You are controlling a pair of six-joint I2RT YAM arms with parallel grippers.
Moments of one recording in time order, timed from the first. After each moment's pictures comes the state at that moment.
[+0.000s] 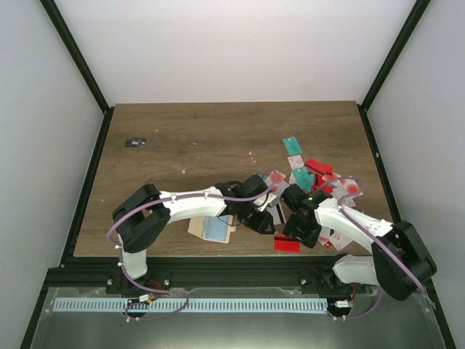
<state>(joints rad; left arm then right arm) -1.03 1.87 1.21 -0.39 0.50 -0.50 0.58 1.23 0.63 -0.96 -0.03 1.07</state>
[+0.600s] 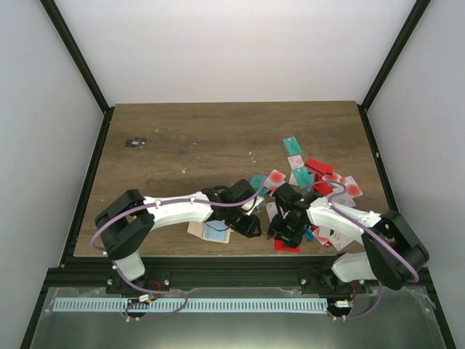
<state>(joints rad) -1.02 1.74 1.05 -0.40 0.41 -0.50 0.64 1.32 0.62 -0.76 -0.30 1.04</state>
